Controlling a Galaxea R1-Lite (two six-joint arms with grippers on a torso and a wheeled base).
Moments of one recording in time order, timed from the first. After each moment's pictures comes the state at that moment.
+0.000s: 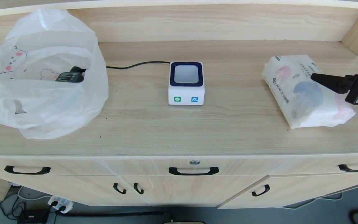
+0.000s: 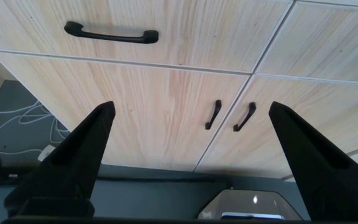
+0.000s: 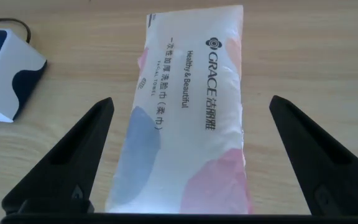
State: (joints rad) left arm 0.00 0.00 0.00 0.00 0.00 -0.01; right arm 0.07 1.30 -0.87 -0.41 0.12 0.05
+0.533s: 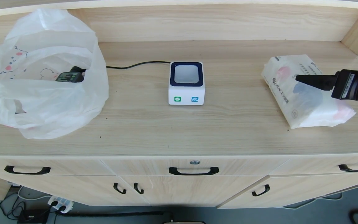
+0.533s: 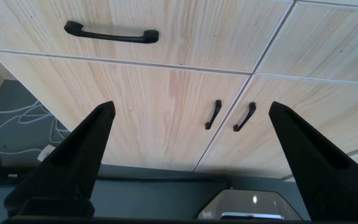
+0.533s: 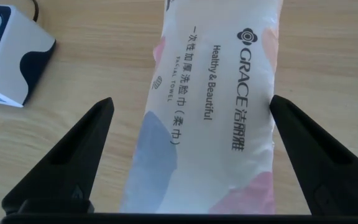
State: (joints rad) left arm 0.00 0.00 0.00 0.00 0.00 -0.01; right arm 0.08 1.40 -1.03 -0.25 0.19 0.04
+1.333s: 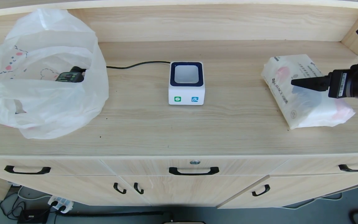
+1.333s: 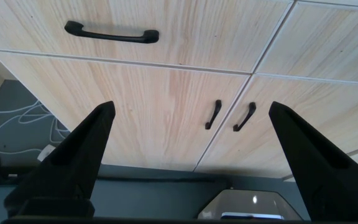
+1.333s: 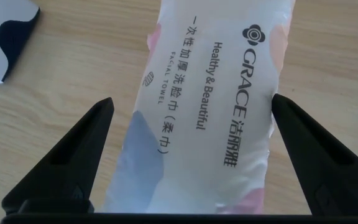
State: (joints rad) left arm 0.00 0.00 0.00 0.00 0.00 -0.01; right arm 0.06 1.46 -1.19 -0.02 0.21 -0.08
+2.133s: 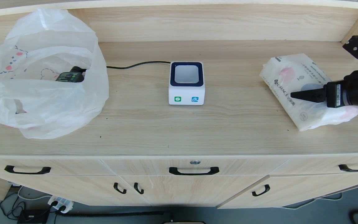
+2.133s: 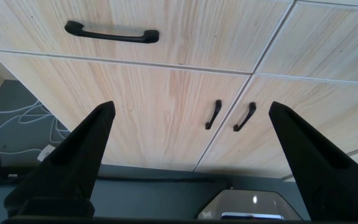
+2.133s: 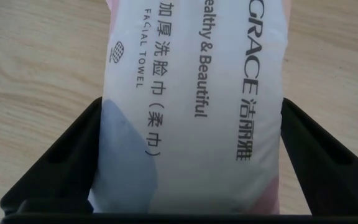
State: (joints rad) left arm 0.00 0.00 0.00 0.00 0.00 -0.01; right arm 0.02 1.51 -1.26 0.15 0.21 -0.17
